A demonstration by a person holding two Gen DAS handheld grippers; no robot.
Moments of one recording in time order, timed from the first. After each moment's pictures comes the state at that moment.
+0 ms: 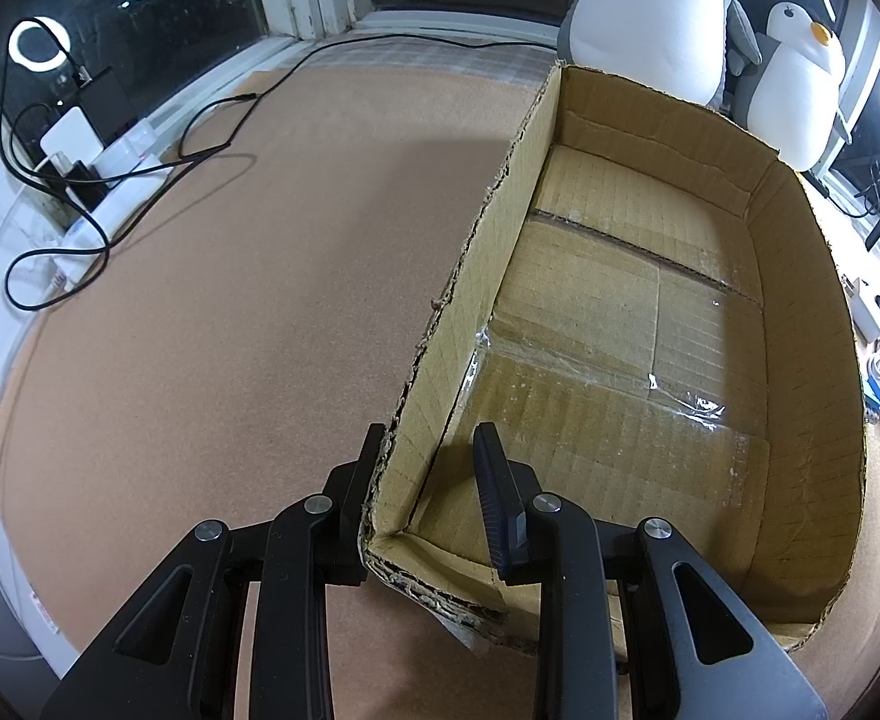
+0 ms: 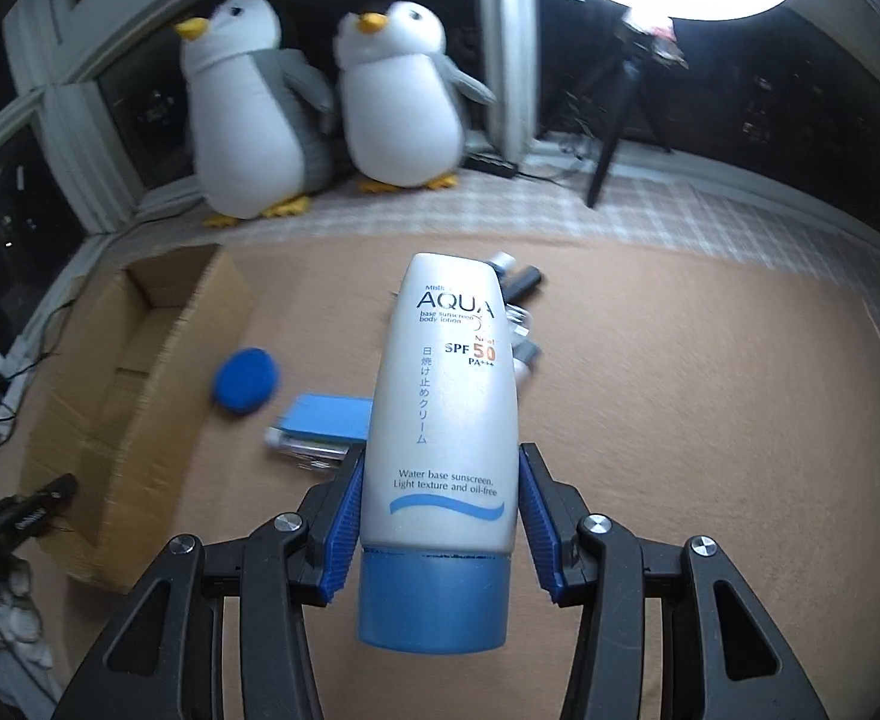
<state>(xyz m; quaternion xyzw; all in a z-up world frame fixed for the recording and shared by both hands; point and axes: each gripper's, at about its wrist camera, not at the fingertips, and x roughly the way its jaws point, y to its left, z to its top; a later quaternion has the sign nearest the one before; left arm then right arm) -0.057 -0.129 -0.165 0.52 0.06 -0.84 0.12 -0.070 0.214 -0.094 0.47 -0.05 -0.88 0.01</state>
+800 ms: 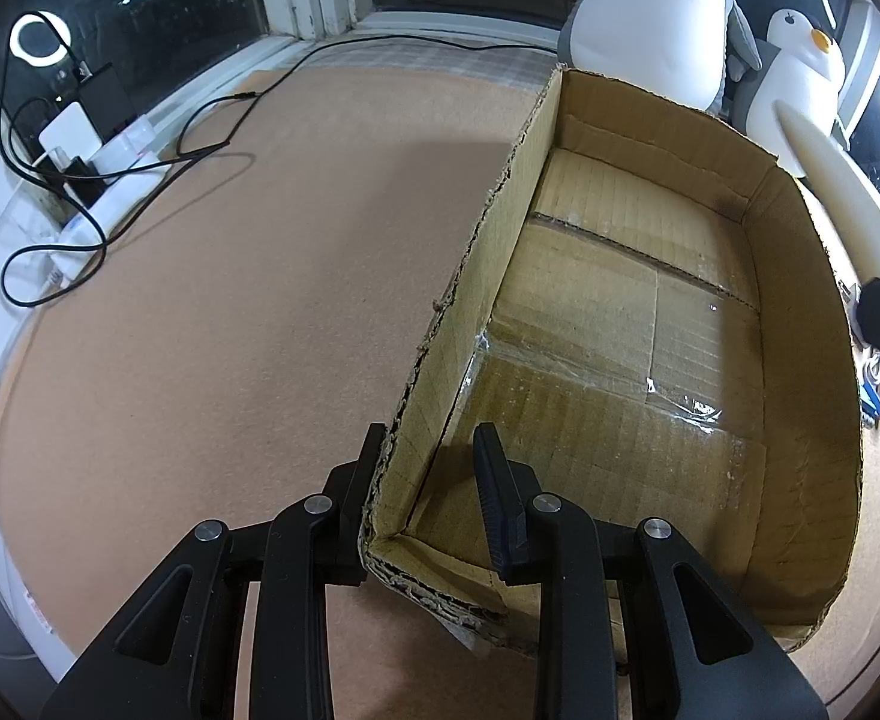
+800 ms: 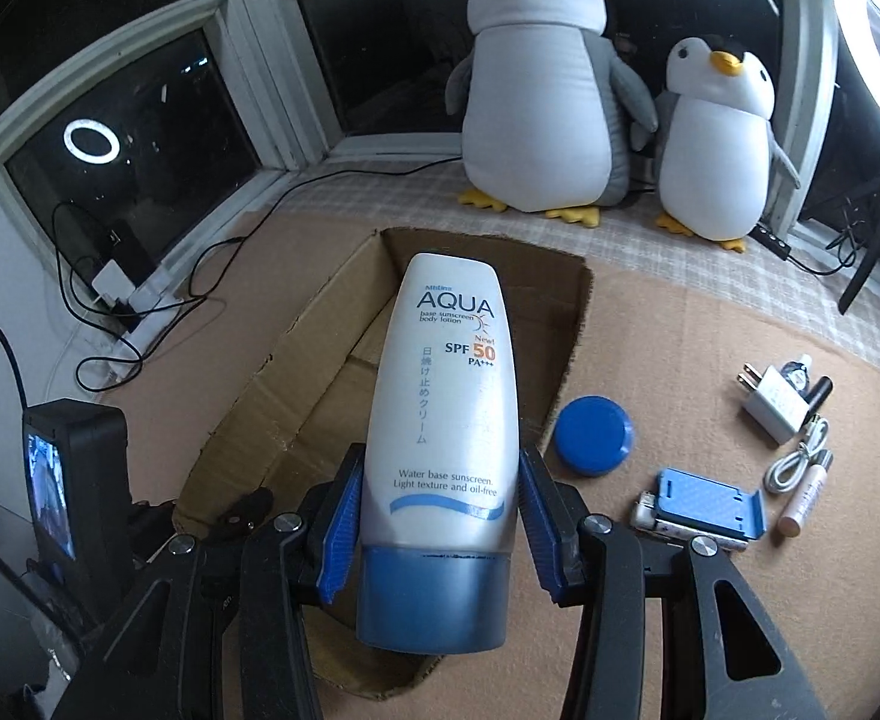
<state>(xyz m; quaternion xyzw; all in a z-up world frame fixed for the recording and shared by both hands) -0.060 -0.130 -0.165 0.52 0.07 -0.84 0.12 -0.104 0.035 -0.081 0.47 -0.01 -0.87 0.17</state>
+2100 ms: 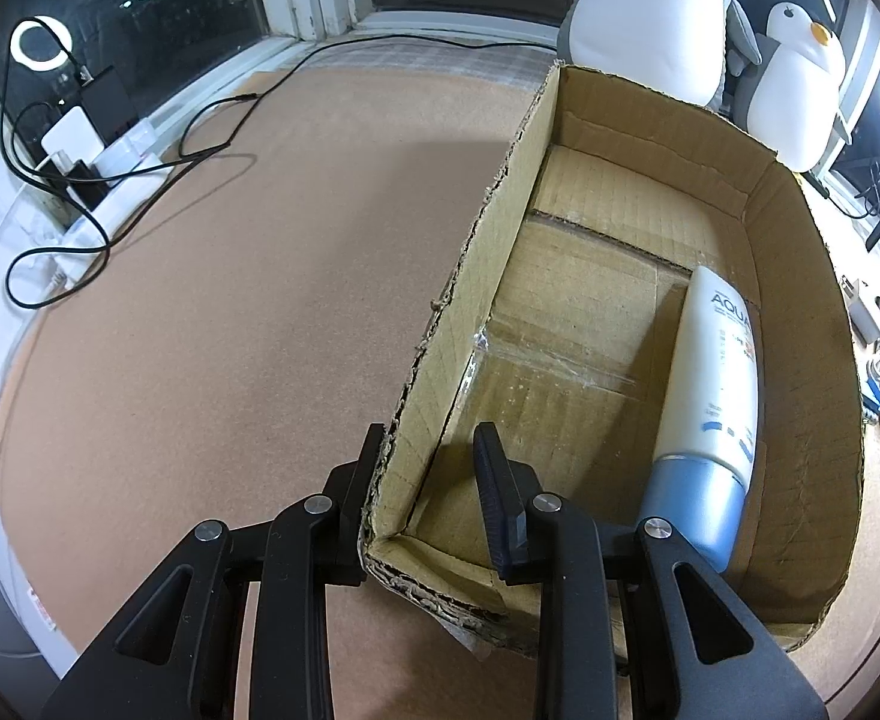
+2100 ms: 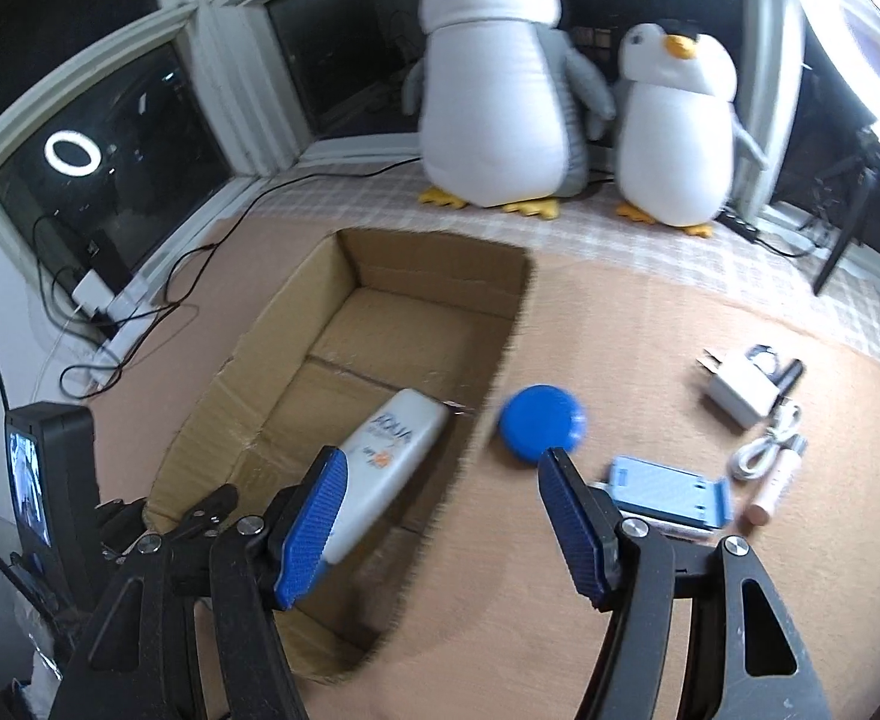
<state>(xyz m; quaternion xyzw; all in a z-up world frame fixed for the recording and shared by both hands) -0.056 -0.131 -0.167 0.52 0.06 -0.84 0.12 -0.104 0.070 -0.080 0.47 -0.02 -0.87 0.14</state>
